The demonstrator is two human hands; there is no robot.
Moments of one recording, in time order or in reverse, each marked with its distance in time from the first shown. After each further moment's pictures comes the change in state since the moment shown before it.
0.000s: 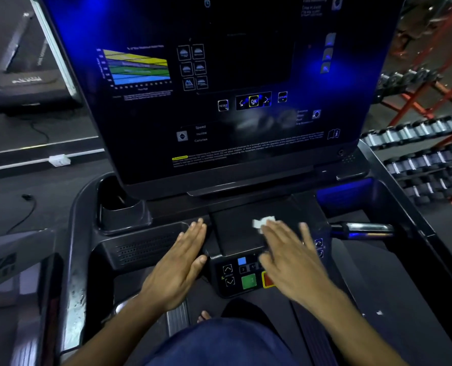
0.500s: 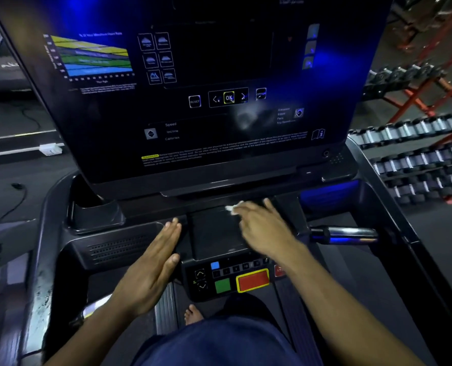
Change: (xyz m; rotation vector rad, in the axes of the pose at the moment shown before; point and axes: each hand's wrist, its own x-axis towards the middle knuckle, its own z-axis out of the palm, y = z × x) left_hand 0.002 0.014 0.004 -0.090 0.062 -0.116; right_hand 0.085 0.028 -0.008 0.022 -0.097 -0.139
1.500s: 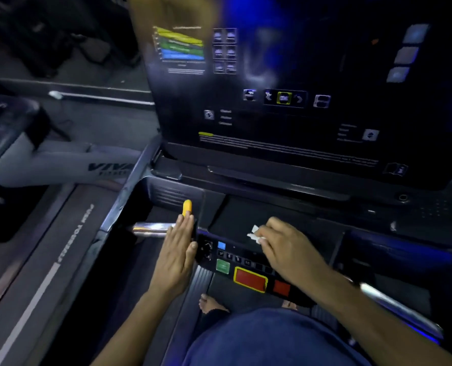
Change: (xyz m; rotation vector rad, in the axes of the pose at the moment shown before) left_hand -0.035 0.074 0.092 0.241 0.560 -0.478; right_hand -0.009 0.053 -0.012 0.206 0.031 -0.697
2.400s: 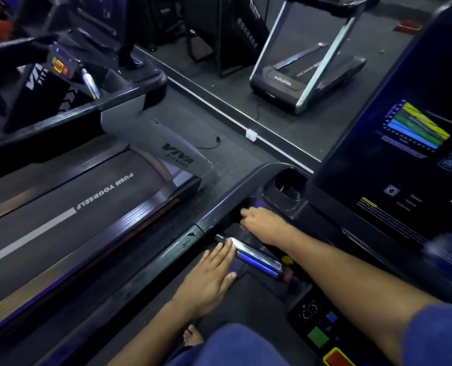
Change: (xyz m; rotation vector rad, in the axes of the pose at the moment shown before) left_hand -0.043 -0.131 -0.059 0.003 -0.156 -0.208; right_hand 0.277 -0.156 0.151 -0.835 -0.490 -0.729
